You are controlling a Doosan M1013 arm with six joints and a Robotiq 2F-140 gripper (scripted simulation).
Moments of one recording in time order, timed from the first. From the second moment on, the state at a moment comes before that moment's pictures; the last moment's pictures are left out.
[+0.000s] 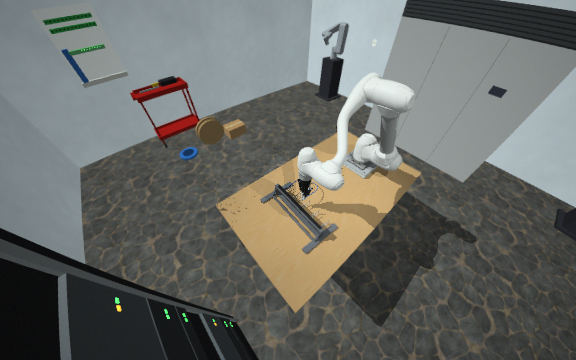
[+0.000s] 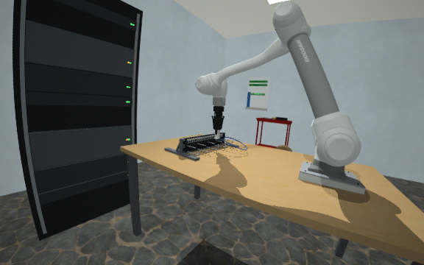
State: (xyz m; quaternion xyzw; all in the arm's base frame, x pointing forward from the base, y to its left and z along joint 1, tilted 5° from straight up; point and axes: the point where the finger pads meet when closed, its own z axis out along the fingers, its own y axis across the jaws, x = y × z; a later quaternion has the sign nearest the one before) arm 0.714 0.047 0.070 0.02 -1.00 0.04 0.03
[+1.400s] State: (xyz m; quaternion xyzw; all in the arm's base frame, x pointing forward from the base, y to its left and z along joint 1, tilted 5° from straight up) arm 0.723 0.046 0.063 0.02 -1.00 0.04 0.03
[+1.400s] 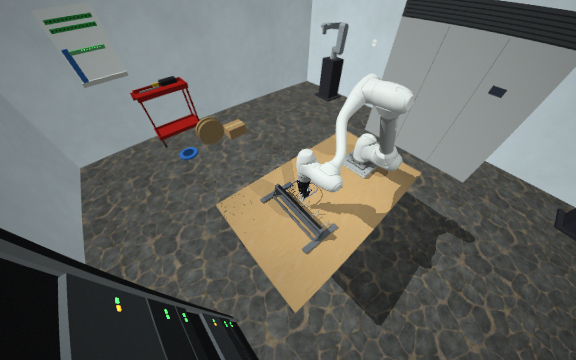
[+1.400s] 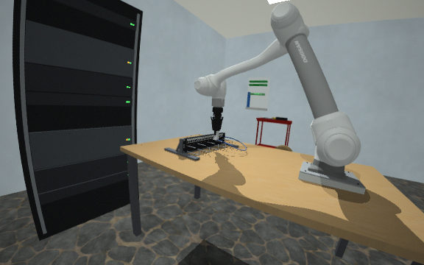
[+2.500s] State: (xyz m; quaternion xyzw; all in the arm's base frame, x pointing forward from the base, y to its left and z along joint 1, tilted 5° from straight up) arm 0.726 0.047 0.062 0.02 -1.00 0.04 0.02
